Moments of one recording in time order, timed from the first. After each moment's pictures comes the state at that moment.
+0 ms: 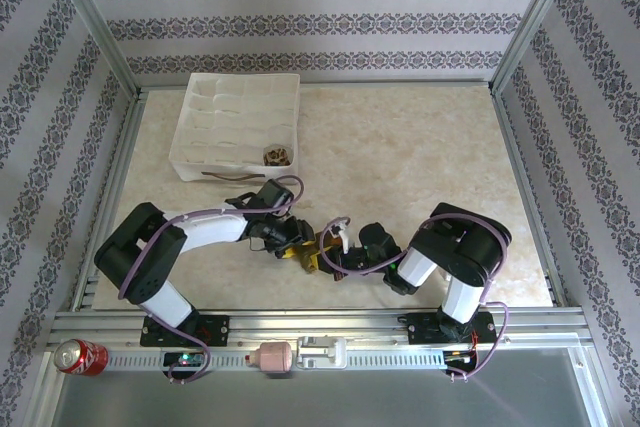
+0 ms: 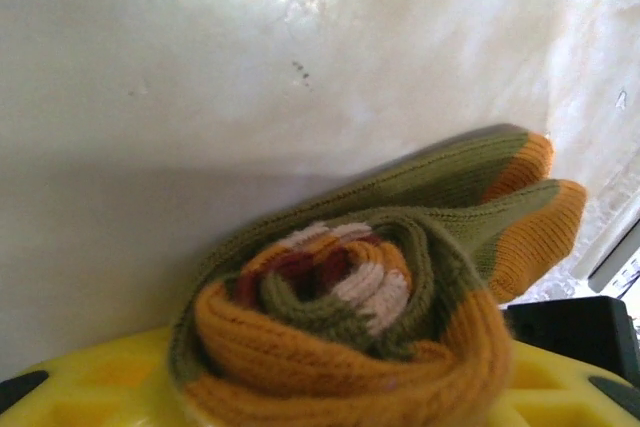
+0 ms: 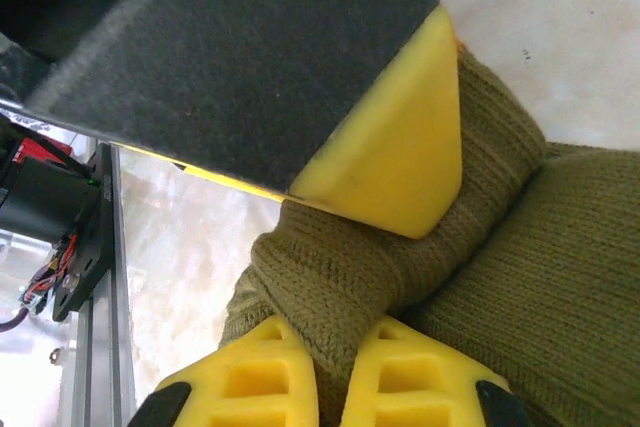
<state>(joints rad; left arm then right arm) -0.64 1.61 0.75 -0.26 0.48 -1.06 0.85 1.78 0.23 1.09 -0.48 0.61</state>
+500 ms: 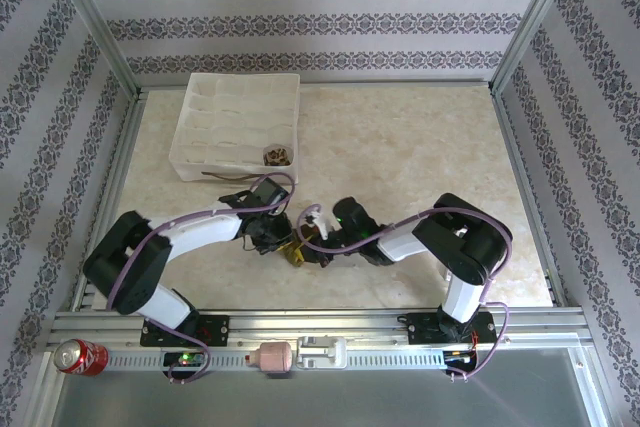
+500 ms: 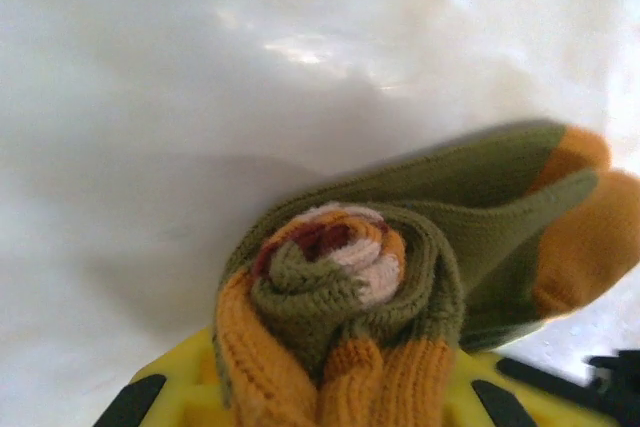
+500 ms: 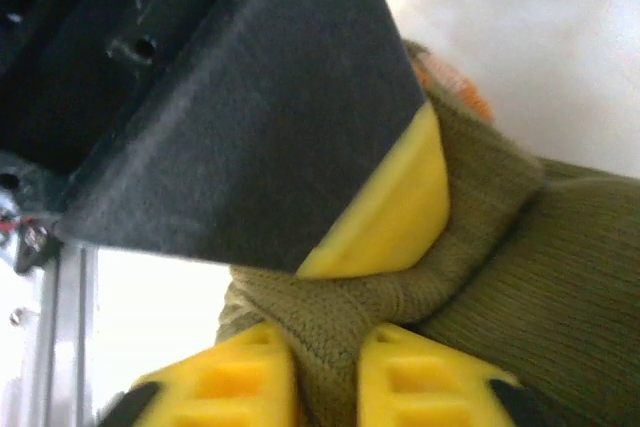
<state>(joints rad) -0.64 1.49 0.76 -0.51 0.21 -1.15 0.83 1.77 0.63 0.44 -0.63 0.25</state>
